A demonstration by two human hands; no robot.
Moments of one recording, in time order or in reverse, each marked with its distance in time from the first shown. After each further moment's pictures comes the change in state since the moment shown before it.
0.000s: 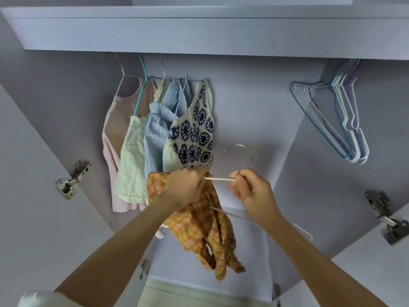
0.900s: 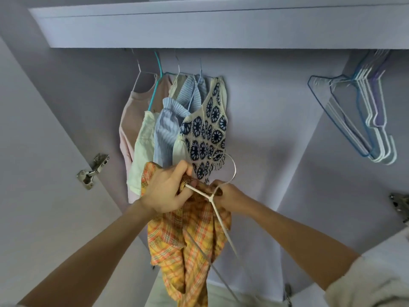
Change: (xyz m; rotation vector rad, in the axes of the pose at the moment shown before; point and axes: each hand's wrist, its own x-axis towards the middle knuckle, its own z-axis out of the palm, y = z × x) left_hand -0.050 -0.029 -0.036 -0.223 0.296 0.224; right_hand 0.033 0.053 0.064 -0.221 -0.651 0.228
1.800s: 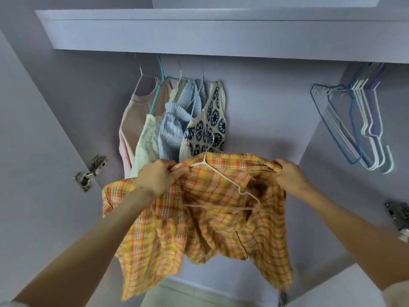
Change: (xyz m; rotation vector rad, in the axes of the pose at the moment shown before) left_hand 0.014 -0.034 0.000 0.125 -0.160 -0.695; right_hand -0.023 0.056 -0.115 -0.285 0.543 0.207
